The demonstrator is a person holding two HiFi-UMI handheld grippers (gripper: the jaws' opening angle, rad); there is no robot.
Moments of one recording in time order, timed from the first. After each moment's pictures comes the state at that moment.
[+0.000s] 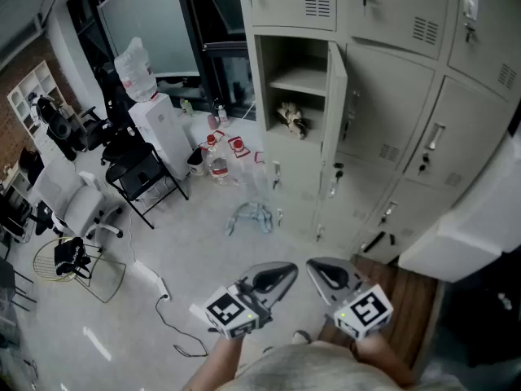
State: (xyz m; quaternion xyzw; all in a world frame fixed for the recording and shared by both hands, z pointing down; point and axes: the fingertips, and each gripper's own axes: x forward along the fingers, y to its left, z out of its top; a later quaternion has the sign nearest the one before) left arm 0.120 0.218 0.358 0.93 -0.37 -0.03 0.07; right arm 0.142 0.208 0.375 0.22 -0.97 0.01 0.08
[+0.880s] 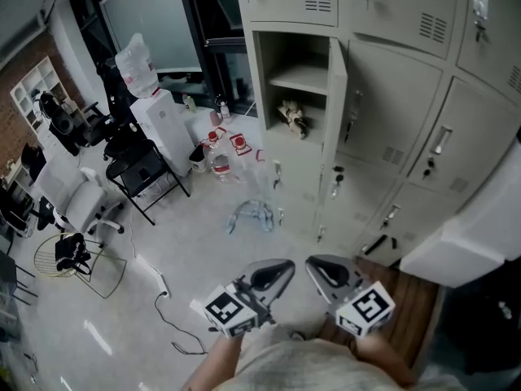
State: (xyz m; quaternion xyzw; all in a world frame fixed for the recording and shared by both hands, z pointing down) left arm 0.119 0.187 0.372 0.92 -0.40 -0.02 0.07; right arm 0.148 0.177 0.382 0.19 -0.98 0.03 0.06
